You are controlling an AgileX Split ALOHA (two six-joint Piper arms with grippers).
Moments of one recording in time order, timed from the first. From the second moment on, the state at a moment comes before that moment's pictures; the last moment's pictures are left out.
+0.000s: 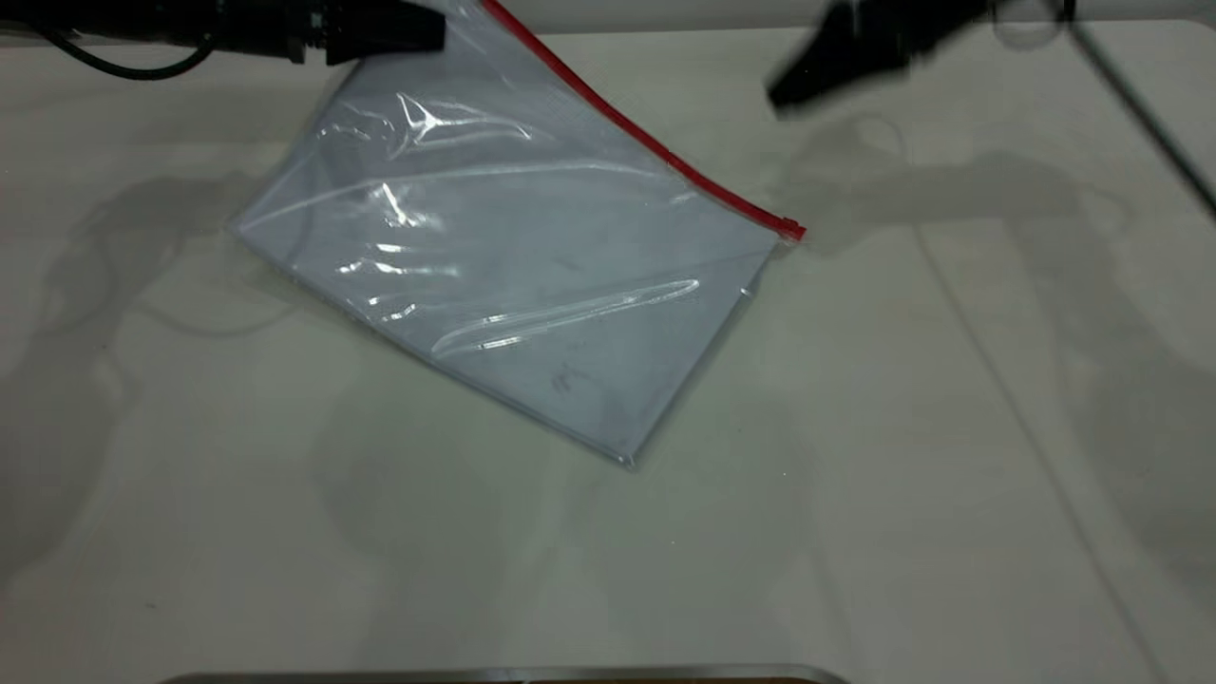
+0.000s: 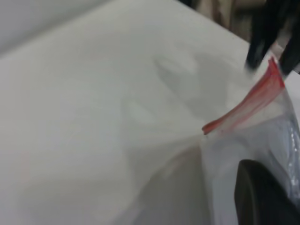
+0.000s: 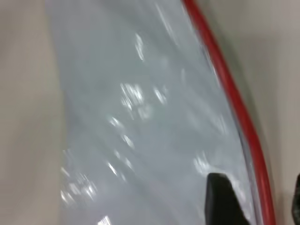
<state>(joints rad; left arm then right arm) 0.04 2.74 -1.97 -1.44 1.13 1.72 0.07 2.57 -1.95 1.04 1.08 -1.30</state>
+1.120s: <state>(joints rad) 0.05 2.20 -1.97 -0.83 1.17 0.87 0.07 1.23 -1.59 0.35 1.23 -0.44</state>
